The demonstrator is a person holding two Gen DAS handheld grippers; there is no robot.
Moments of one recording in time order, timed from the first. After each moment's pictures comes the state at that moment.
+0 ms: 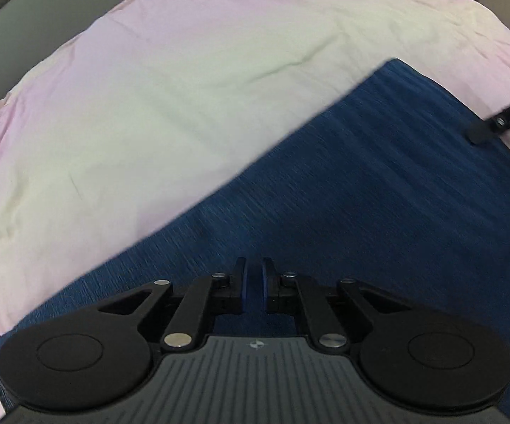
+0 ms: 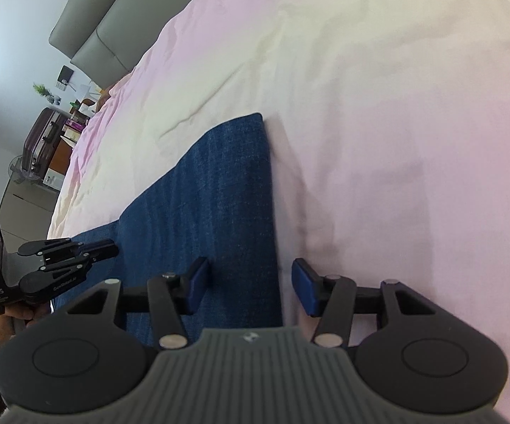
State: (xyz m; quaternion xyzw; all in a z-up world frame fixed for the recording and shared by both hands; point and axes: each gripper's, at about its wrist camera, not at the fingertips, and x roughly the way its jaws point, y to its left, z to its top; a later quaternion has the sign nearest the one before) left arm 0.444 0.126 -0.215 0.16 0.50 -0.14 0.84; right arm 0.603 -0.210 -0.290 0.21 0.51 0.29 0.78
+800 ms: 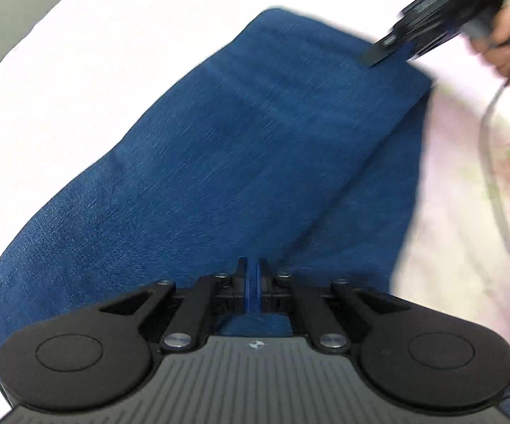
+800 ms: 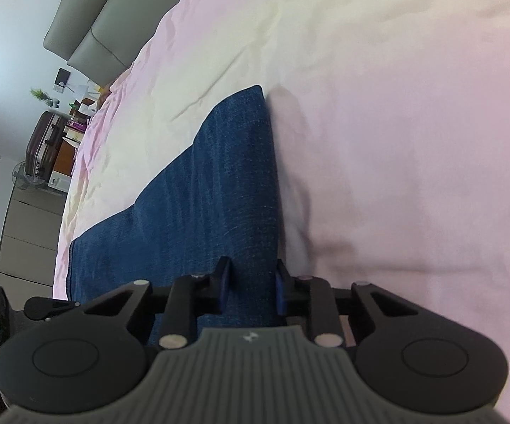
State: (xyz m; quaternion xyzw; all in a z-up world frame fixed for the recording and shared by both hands) left arm 0.372 0.080 -0.205 0.19 0.53 -0.22 0.80; right arm 0.585 -0.208 -0.273 0.23 0.53 0.28 0.76
